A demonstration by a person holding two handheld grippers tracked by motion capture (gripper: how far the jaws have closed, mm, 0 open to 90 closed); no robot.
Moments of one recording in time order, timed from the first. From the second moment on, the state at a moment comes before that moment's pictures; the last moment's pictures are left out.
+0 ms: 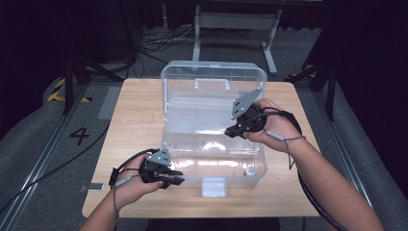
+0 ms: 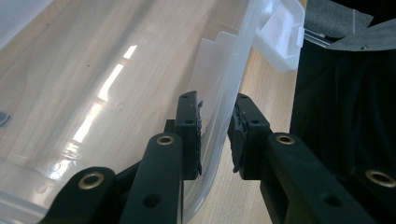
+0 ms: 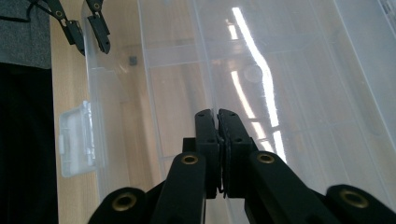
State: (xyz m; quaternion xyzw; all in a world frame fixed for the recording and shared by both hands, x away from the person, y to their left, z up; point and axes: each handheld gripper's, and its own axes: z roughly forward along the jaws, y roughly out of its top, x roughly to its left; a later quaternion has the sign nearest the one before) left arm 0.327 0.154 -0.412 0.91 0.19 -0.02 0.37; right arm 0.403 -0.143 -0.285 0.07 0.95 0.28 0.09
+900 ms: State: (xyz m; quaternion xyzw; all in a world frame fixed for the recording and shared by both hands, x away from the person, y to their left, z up) left arm 0.326 0.158 -0.407 0.90 0.18 -0.03 0.39; right arm 0.384 -0.144 -0.293 0.06 0.95 0.28 0.09
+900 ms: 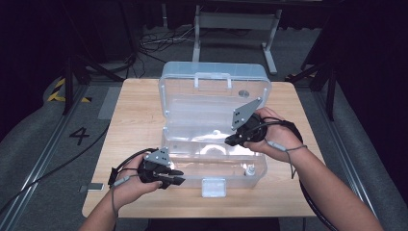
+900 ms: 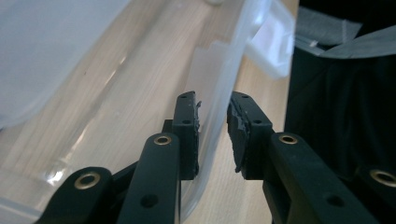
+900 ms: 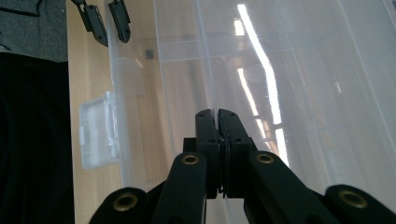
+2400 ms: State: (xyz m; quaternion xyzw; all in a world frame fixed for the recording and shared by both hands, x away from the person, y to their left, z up) left arm 0.326 0.188 -0.328 0.82 0.23 0.04 0.52; right arm 0.365 -0.144 -0.303 0.06 0.95 0.29 0.10
